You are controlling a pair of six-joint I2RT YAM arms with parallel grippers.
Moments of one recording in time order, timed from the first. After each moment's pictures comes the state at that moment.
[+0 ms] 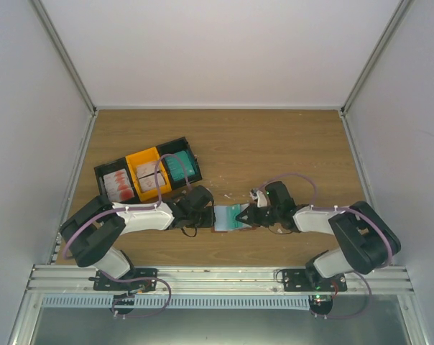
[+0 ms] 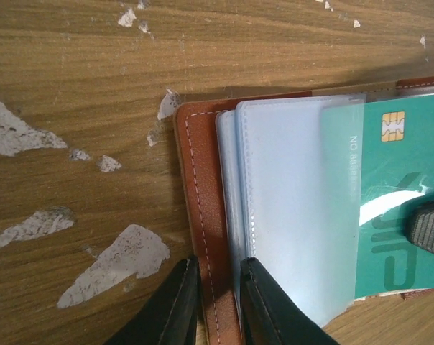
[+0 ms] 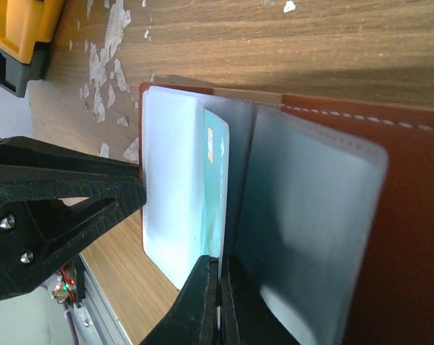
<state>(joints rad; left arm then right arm) -0.86 1.54 0.67 -0.14 0.08 -0.86 0.52 1.45 0.39 0.18 -0.64 0.71</state>
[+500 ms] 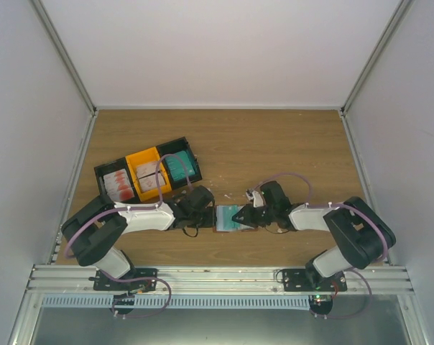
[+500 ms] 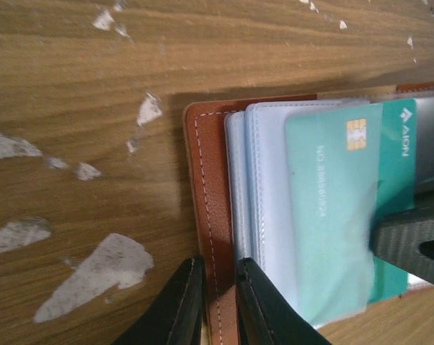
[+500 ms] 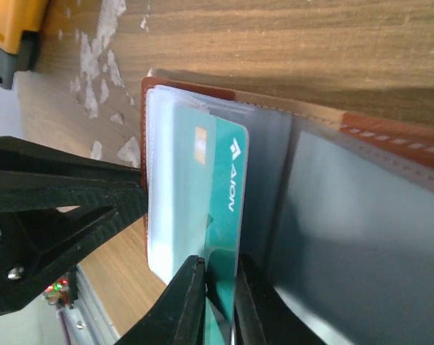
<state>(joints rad) -0.87 1.56 0.67 -0.11 0.08 -0.86 0.55 1.50 0.42 0.22 -0.64 0.73</state>
